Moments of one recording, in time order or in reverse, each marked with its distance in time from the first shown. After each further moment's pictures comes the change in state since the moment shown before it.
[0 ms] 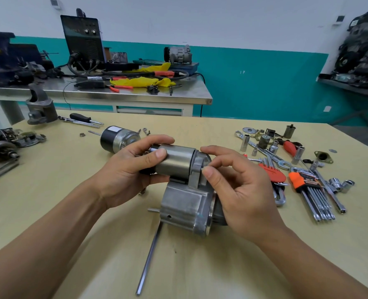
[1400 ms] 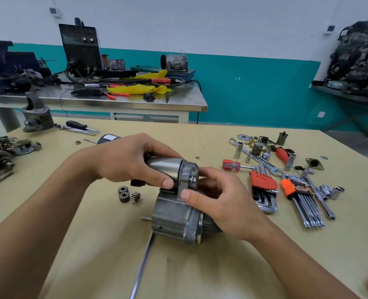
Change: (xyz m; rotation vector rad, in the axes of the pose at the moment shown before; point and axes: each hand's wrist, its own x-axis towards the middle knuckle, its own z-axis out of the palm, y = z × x) left_hand 0.028 0.055 0.000 0.909 -0.488 -0.072; right_hand 0.010 0.000 -0.009 -0.050 -0.302 0.326
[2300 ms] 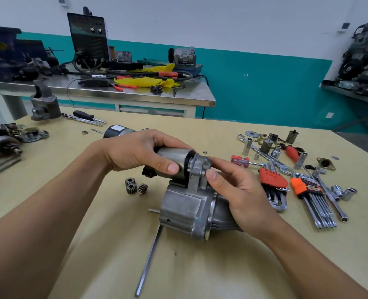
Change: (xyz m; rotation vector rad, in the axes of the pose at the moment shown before) left_hand 0.012 -0.026 -0.001 -0.170 -0.004 0.060; right_hand 0.000 0.002 0.004 0.363 0.001 -0.052
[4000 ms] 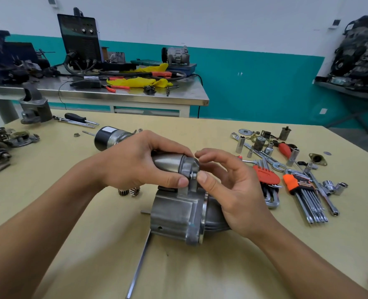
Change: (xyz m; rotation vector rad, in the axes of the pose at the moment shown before) left_hand -0.010 0.027 0.034 0.196 0.156 0.101; right_hand 0.001 0.008 -0.003 0.005 0.060 -0.249
